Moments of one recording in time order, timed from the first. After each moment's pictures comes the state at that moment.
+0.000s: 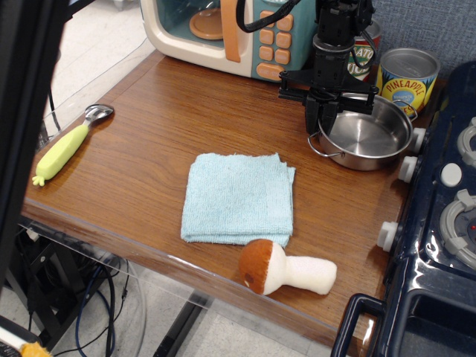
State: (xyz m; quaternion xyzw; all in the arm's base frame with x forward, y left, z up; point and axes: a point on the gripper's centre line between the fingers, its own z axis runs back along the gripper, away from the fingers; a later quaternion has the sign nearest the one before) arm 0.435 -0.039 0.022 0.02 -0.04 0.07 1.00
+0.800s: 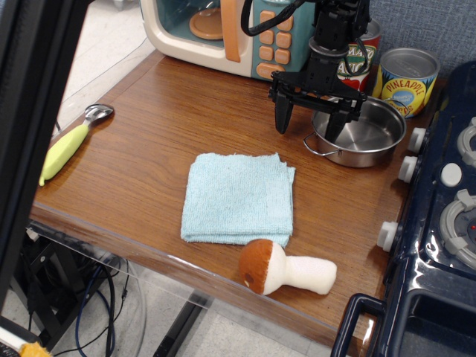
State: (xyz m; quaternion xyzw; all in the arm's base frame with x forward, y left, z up) arm 0.429 -0.029 0.022 0.05 -0.01 0.08 1.00
